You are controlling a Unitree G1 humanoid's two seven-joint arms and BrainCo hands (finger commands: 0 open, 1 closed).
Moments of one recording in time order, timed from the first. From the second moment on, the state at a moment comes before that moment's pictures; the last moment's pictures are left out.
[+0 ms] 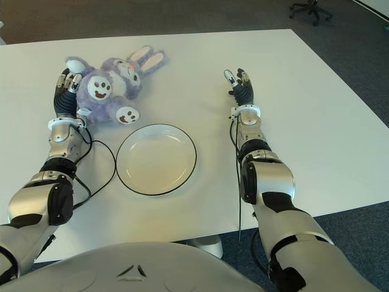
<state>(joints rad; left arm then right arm) -0.57 0.27 0.33 1.06 -0.15 -0.51 0.00 -0.86 -0.26 -0.18 1.30 -0.12 -0.33 -0.10</state>
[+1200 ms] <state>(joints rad) -0.55 0.34 0.34 1.07 -0.16 -0.56 -0.04 -0.86 -0.26 -0.18 1.30 -0.12 -0.33 -0.10</state>
